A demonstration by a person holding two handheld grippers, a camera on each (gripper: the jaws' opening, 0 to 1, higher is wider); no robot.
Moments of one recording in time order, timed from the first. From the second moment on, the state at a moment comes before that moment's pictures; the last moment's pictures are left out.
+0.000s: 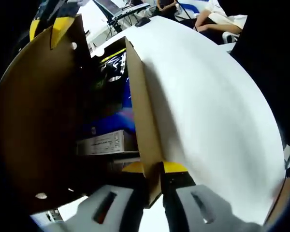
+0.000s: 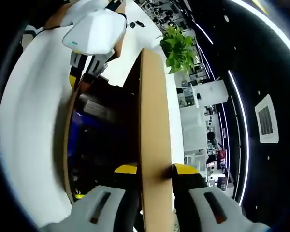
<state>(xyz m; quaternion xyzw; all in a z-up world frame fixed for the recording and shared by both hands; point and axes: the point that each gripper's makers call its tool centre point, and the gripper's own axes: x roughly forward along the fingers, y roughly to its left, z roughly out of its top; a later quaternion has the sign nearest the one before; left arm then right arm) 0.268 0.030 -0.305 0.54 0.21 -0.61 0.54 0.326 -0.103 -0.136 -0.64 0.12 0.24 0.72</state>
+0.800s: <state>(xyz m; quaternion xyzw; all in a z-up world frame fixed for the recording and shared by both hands) 0.267 0.030 -0.305 0.53 0.21 -0.61 0.54 0.358 -0.106 -0.111 -0.67 0.04 0.16 0.72</state>
